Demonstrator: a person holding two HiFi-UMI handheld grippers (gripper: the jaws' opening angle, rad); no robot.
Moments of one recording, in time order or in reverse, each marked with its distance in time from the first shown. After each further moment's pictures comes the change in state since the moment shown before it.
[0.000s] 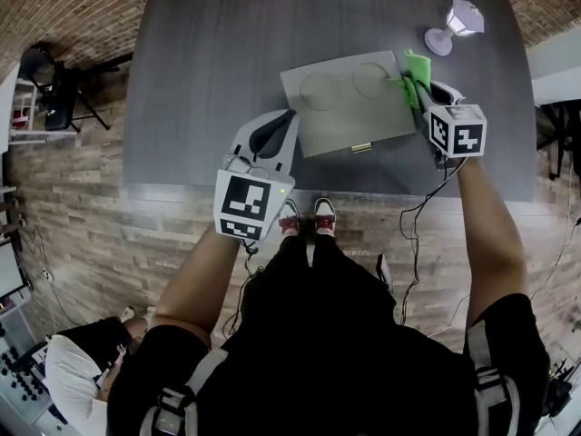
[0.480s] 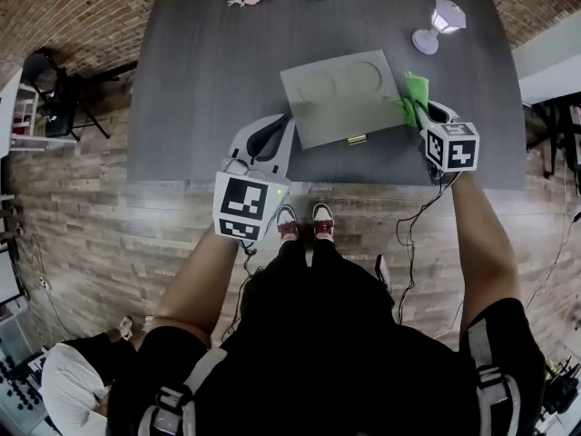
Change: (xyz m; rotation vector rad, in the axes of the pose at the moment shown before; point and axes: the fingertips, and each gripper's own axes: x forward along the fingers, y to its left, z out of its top) left arm -0.032 -0.013 0.007 0.012 -0.027 0.005; right arm -0.045 0.012 -0.038 0.037 0.022 -0.031
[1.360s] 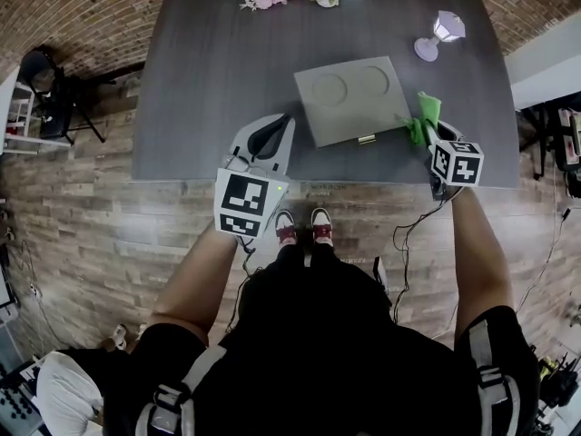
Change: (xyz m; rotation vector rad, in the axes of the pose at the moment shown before) left arm -0.031 0.026 0.001 -0.011 -0.043 -0.019; right arm -0.037 0.005 -0.021 0.081 0.027 -0.123
